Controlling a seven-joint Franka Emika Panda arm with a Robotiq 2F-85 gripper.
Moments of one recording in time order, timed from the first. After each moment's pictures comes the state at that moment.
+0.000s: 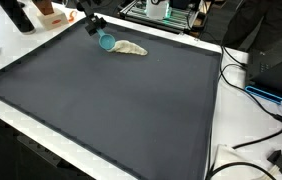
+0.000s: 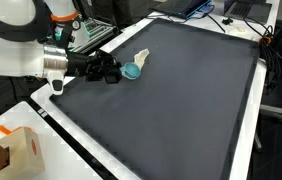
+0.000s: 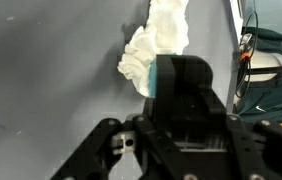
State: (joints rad) arm -0.37 0.34 -0.31 -2.31 1.12 1.89 -0.82
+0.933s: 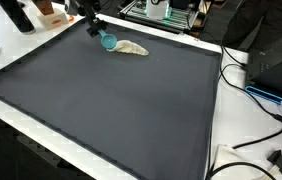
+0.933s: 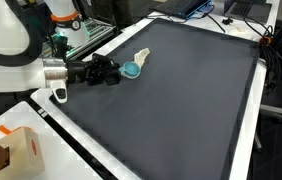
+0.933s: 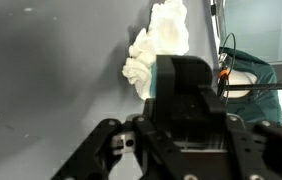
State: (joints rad) arm -0.42 0.45 -0.32 -2.24 1.13 1.73 -0.97
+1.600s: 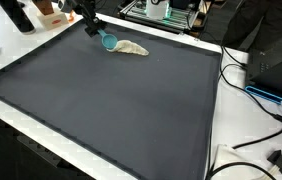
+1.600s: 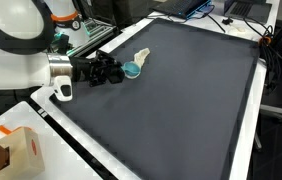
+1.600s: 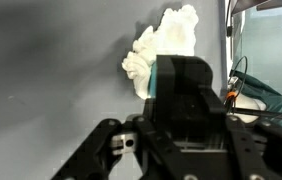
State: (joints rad) arm -0.38 0.42 -0.31 -2.20 1.04 1.77 -1.00
